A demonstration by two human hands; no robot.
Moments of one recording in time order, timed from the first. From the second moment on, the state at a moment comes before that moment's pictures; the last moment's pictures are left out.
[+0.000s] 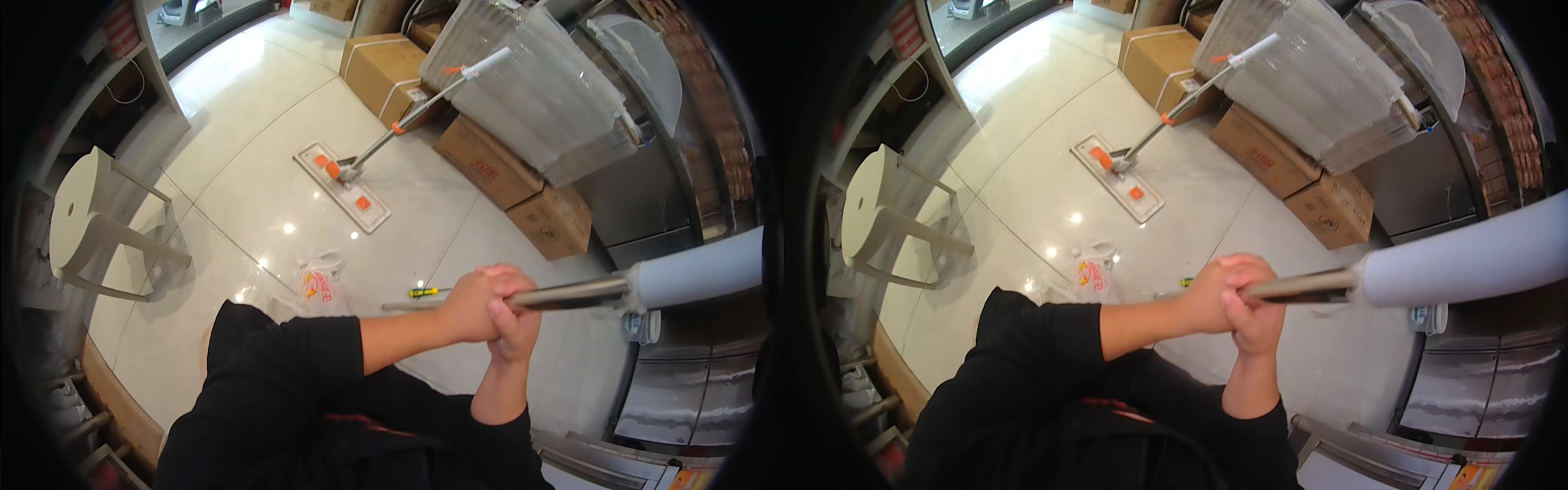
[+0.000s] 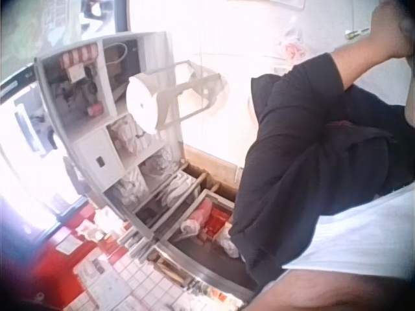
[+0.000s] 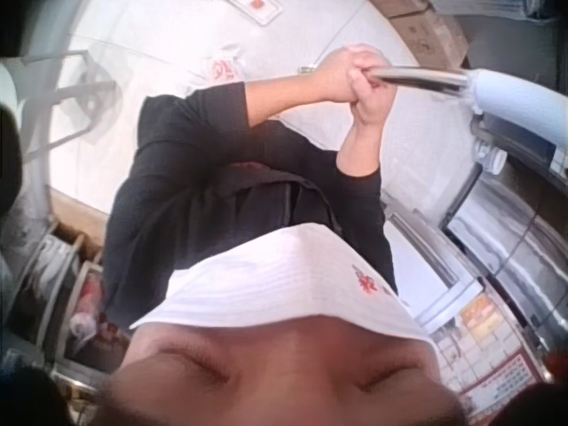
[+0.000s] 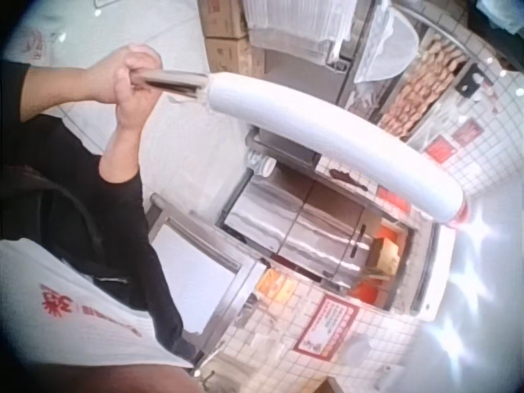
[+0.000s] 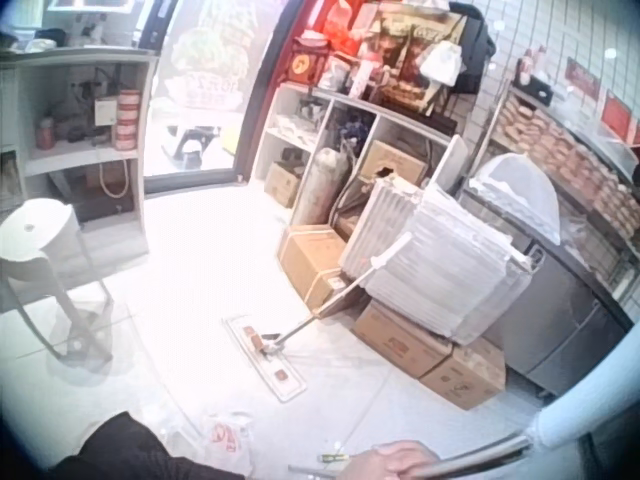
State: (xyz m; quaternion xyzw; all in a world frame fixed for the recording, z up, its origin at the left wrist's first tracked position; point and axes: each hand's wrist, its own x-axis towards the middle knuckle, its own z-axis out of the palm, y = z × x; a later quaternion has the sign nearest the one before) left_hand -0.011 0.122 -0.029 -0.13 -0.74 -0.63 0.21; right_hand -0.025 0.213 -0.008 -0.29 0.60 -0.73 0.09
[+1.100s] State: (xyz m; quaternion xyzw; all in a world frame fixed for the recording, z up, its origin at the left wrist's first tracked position) left_hand -0.028 0.109 -0.058 -0.21 -0.68 -0.68 0.19; right_hand -0.048 0.226 -0.020 -0.31 0.72 -0.61 0.12
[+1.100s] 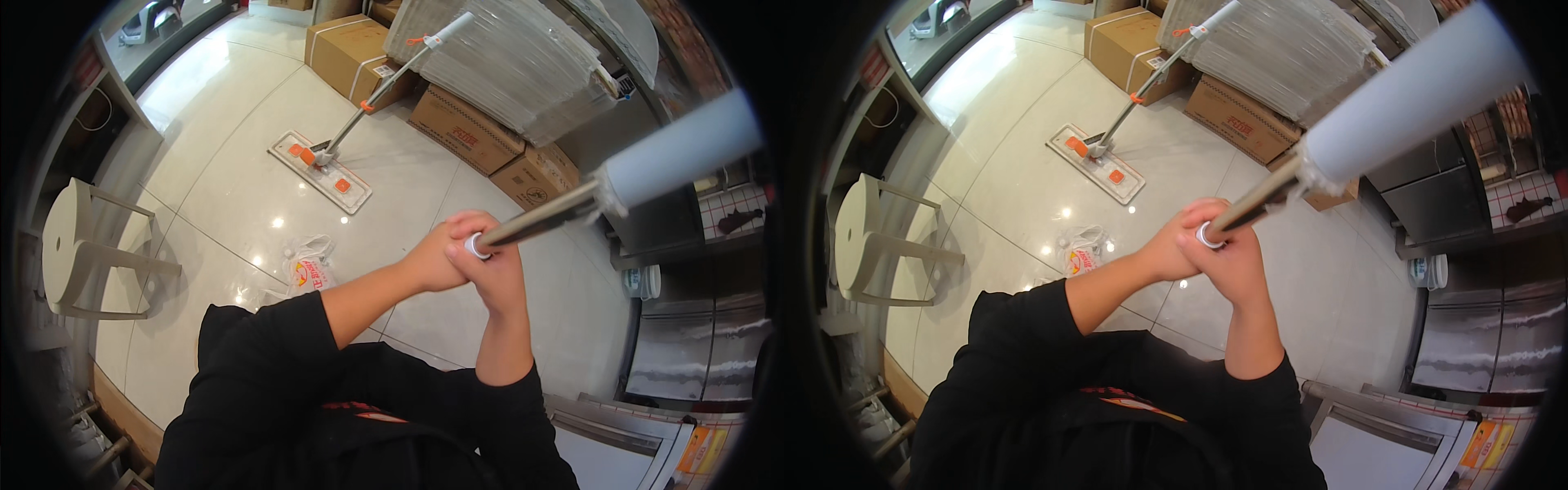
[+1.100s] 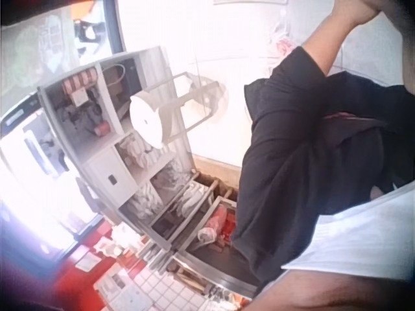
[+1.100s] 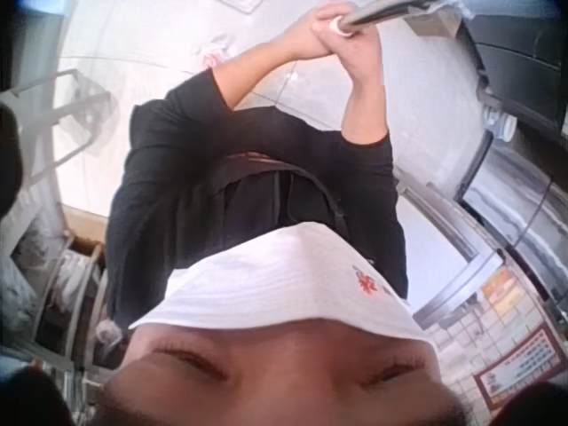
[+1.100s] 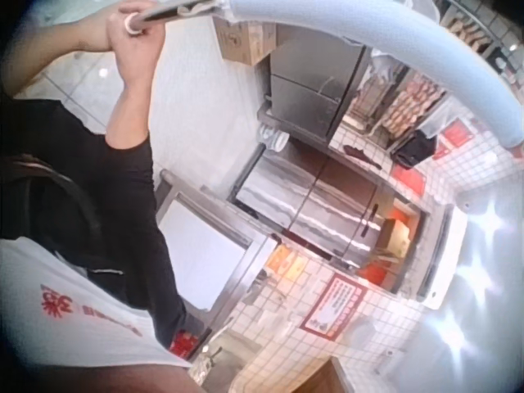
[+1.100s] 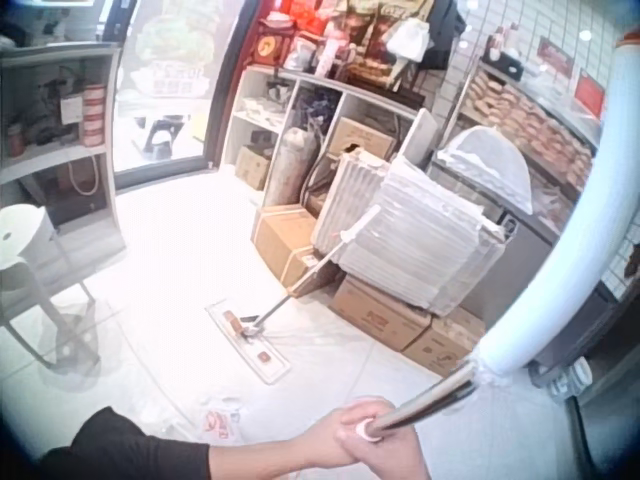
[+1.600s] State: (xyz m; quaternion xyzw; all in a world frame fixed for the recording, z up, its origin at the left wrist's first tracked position) left_hand -0.014 0.100 -0.086 -0.13 -0.68 -0.69 -0.21; right_hand -0.095 0.230 0.005 -0.43 0.33 -0.75 0.39
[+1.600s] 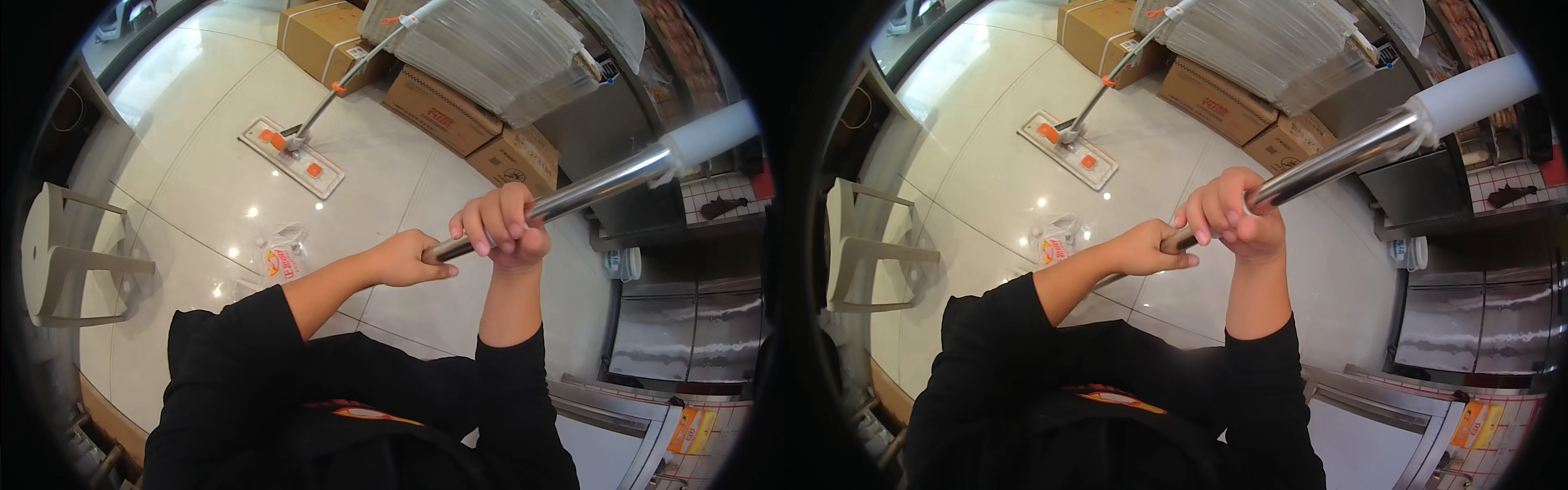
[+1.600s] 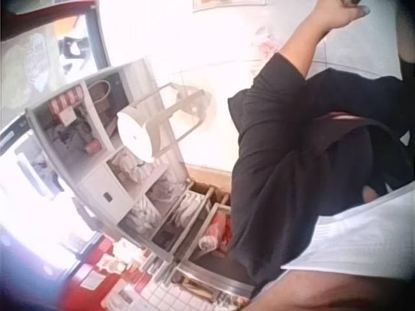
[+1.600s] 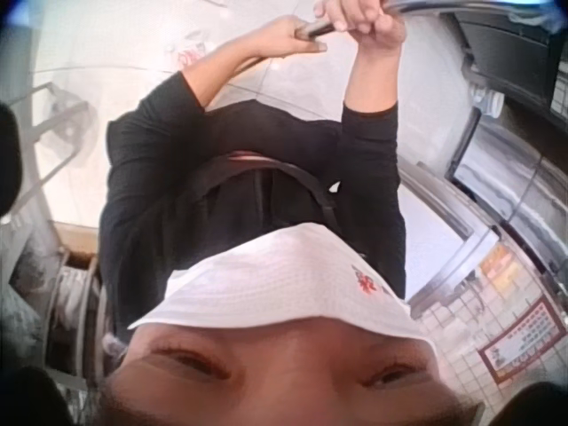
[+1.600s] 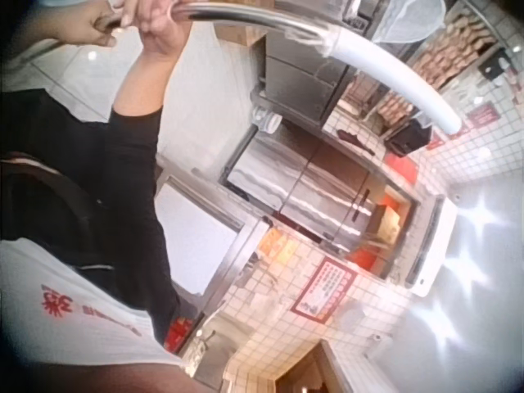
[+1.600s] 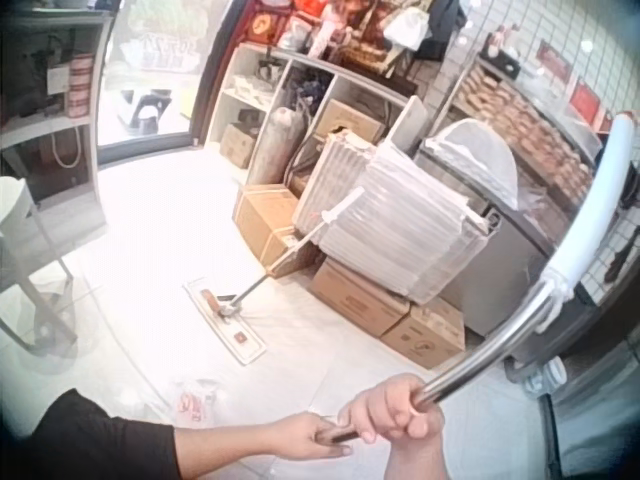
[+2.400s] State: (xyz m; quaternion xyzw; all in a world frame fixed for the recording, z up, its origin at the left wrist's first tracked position) left_hand 0.037 0.136 -0.058 -0.01 -0.69 -0.71 -0.16; right_hand -0.006 0.227 0.017 -0.15 0.58 -0.80 0.01
